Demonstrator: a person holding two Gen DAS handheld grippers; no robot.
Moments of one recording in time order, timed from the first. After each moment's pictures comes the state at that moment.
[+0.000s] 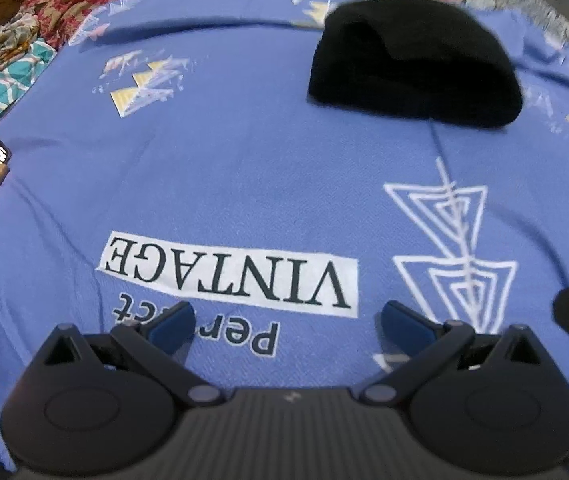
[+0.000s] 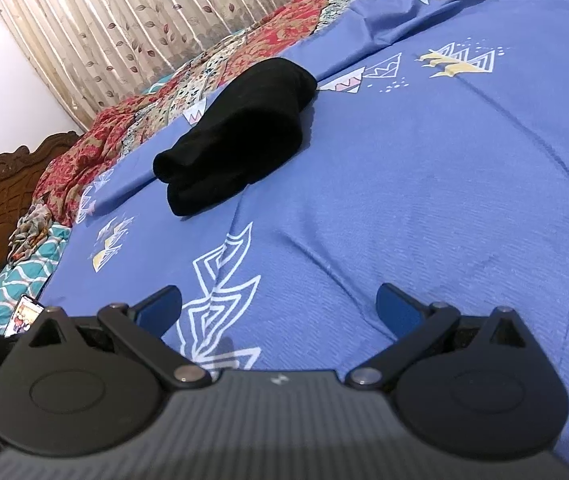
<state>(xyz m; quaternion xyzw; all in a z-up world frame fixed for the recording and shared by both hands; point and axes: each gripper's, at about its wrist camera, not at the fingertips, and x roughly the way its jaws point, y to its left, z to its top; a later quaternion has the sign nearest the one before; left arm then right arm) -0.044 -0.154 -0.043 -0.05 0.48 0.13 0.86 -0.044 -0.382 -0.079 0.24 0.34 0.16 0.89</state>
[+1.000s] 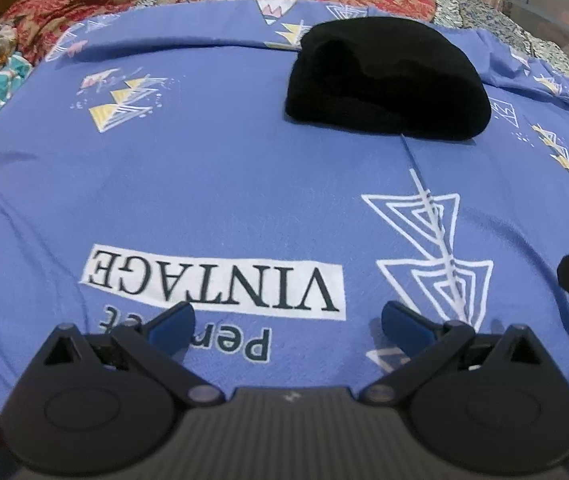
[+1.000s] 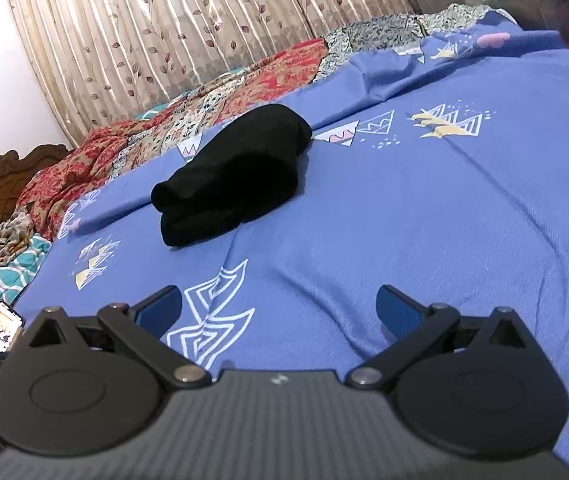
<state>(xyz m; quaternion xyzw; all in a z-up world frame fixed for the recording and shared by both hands) -0.052 -0.145 -0.051 -0.06 0.45 0.08 0.89 -0.059 -0.369 -0.066 0.19 0.28 0.12 0.93</state>
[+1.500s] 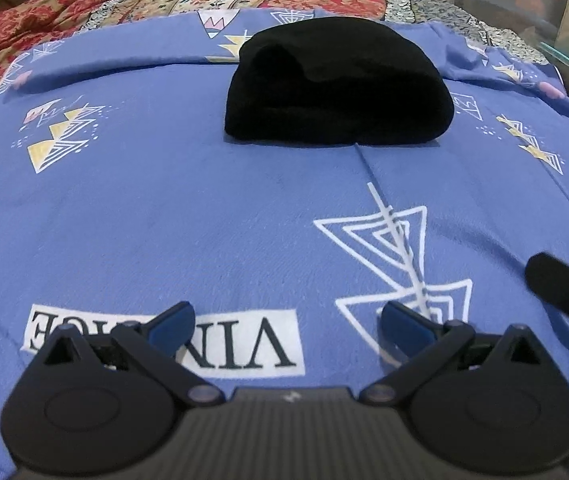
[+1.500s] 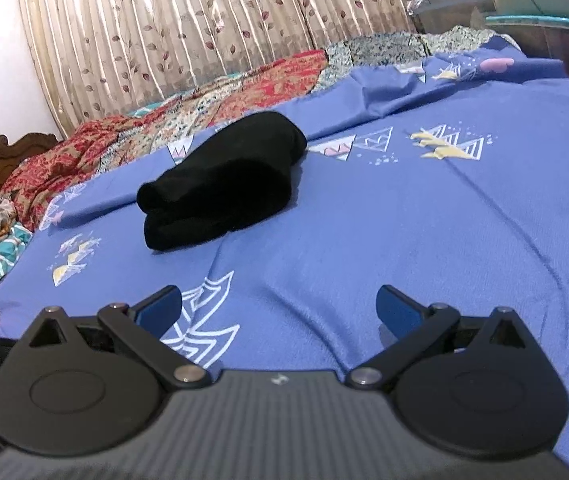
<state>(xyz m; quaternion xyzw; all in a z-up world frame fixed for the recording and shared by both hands) -0.020 -0.154 -0.061 -0.03 0.44 0.01 0.90 -0.050 -0.356 -0.069 0.15 0.27 0.10 0.95</state>
